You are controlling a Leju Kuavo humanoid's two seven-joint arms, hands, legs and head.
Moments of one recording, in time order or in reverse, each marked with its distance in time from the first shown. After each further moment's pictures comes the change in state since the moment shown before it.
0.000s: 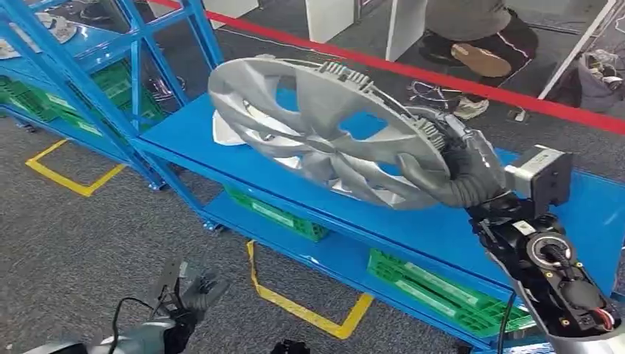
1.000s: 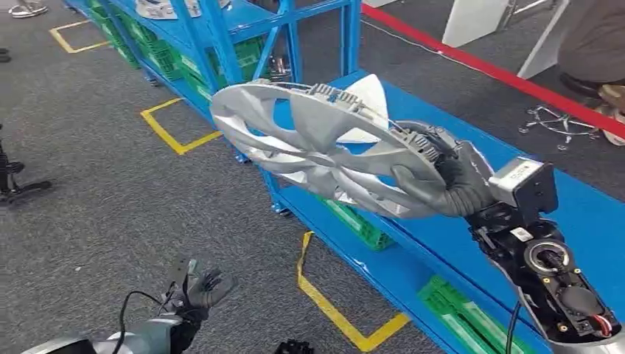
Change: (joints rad) left arm -0.013 -0.013 0.000 0.001 -0.047 0.064 -0.005; right arm 0.027 -0.004 -0.003 0.016 0.046 0.036 0.004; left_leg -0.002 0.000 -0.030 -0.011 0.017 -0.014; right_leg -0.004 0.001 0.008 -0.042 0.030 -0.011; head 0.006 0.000
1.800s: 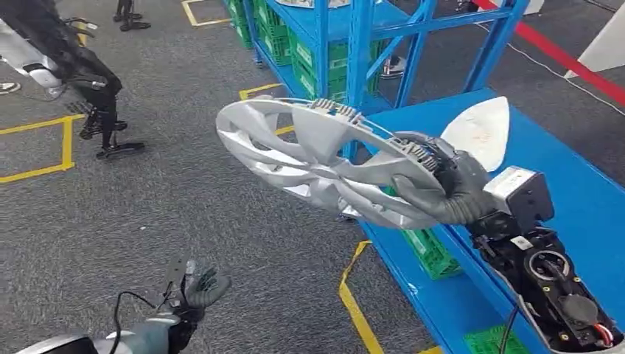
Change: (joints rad) left arm 0.017 0.015 0.000 0.001 0.023 0.000 -0.011; right arm 0.022 0.000 0.021 0.008 0.010 0.003 0.005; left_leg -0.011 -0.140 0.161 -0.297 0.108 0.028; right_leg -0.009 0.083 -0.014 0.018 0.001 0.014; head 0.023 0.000
